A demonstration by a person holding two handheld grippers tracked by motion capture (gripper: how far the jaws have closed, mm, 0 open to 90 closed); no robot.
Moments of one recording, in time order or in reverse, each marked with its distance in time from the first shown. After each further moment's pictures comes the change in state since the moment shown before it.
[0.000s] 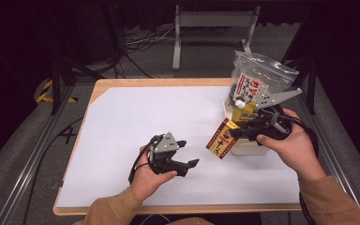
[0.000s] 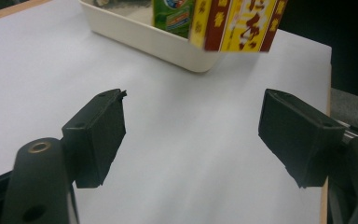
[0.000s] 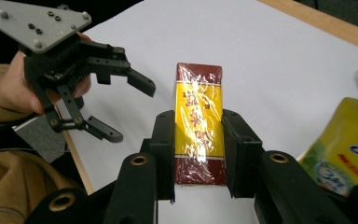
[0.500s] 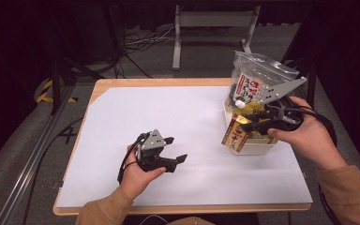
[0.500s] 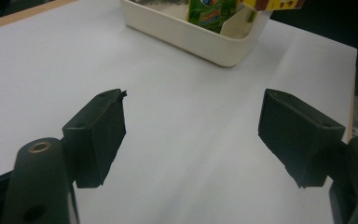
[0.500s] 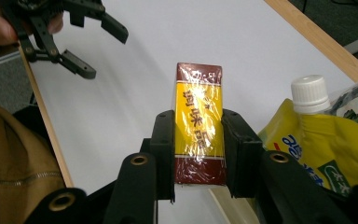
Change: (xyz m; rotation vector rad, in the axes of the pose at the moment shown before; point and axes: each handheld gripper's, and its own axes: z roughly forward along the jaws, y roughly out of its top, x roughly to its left) left arm 0.015 -0.008 -0.023 -0.005 0.070 -0.029; right arm -0.010 0.018 -0.022 0.139 -0.056 -0.188
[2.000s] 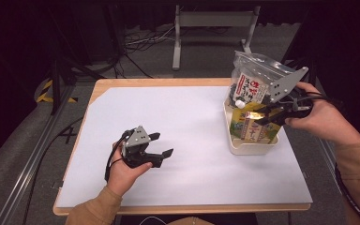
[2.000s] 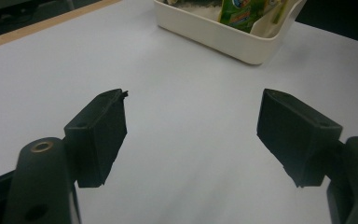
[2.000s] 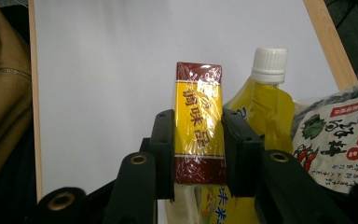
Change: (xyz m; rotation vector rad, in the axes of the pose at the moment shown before) left arm 0.023 -0.007 -0.024 -0.015 0.055 -0.002; right arm -0.054 -0.008 -0.007 0.132 0.095 -0.336
